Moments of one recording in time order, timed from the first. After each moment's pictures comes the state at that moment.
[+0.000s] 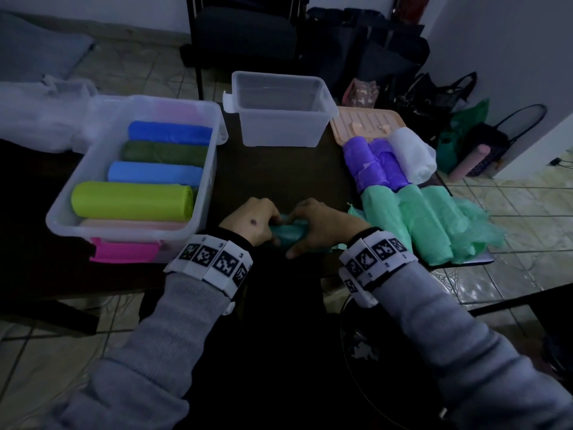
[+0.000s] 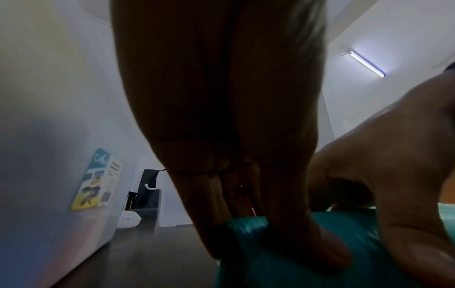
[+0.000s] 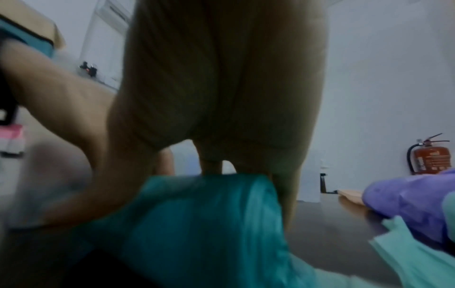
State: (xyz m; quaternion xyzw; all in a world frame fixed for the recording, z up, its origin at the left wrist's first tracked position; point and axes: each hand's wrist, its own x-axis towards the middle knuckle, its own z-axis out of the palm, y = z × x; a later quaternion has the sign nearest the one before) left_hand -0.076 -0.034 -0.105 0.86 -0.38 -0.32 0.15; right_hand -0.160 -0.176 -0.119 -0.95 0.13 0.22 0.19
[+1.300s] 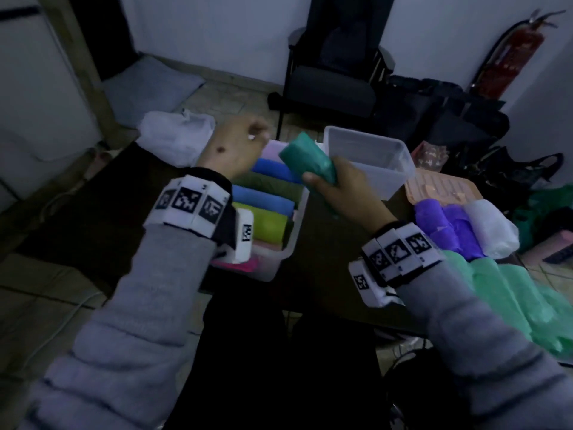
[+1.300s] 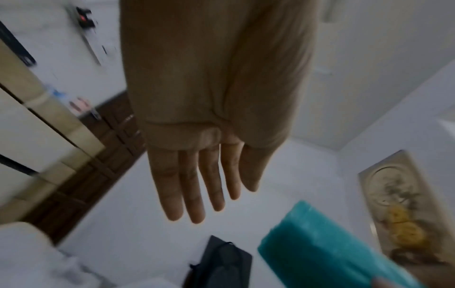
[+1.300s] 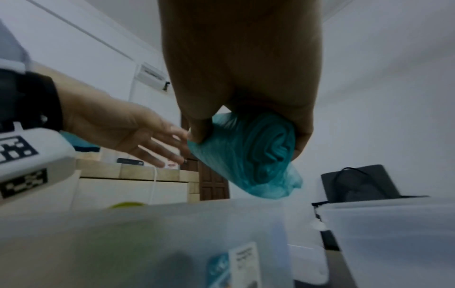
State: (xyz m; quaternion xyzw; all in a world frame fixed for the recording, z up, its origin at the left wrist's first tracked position) left_hand 0.008 0.082 0.006 0.88 -0.21 0.01 0.42; right_hand -0.075 -0.095 -0.033 -0.95 0.04 -0.11 0.30
